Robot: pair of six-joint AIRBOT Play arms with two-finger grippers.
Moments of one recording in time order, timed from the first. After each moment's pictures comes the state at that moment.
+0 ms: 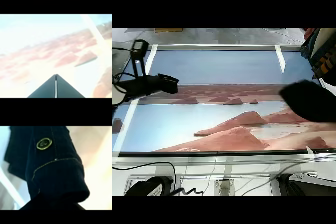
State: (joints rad) left arm -0.11 -0.98 1.21 1.14 -0.85 -1.18; right arm -1.12 -1.40 1.27 -0.97 1.14 1.48
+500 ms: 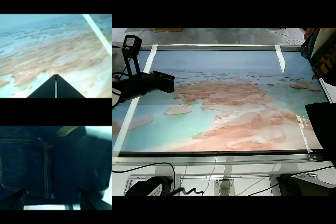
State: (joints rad) left arm -0.11 -0.96 1.22 1.16 -0.84 -1.17; right arm -1.38 -1.29 1.15 -1.33 1.16 1.92
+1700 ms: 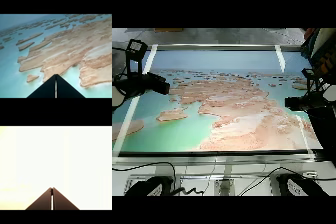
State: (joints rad) left arm -0.11 -0.98 1.22 1.45 -0.84 -1.22; right arm -0.11 -1.04 1.15 -1.42 1.26 1.46
